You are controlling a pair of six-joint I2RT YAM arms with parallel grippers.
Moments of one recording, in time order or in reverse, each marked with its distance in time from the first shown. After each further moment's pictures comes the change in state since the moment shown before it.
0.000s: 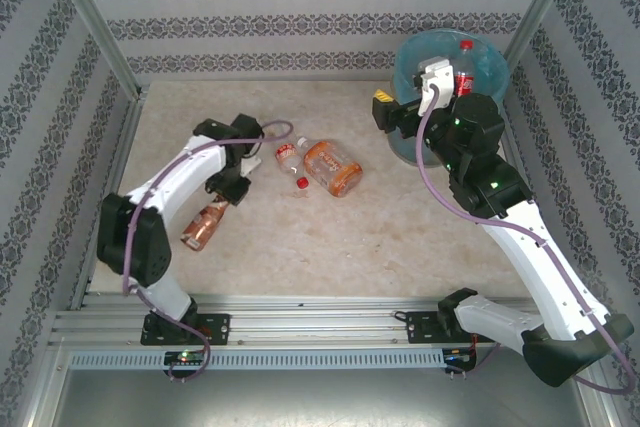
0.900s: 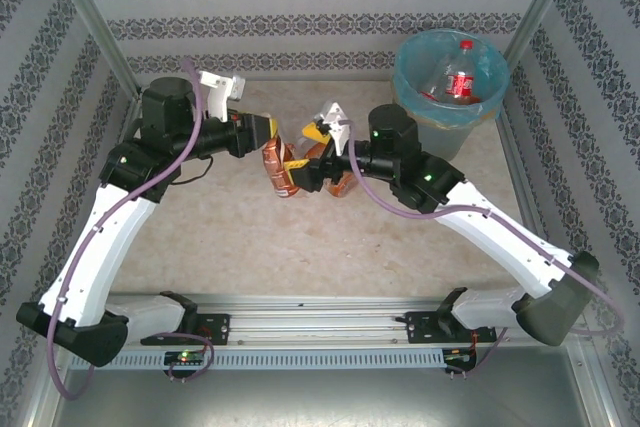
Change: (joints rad) left arm 0.002 -0.451 0.058 0.620 0.724 -0.473; right arm 0.310 0.217 0.002 0.043 -0.490 0.048
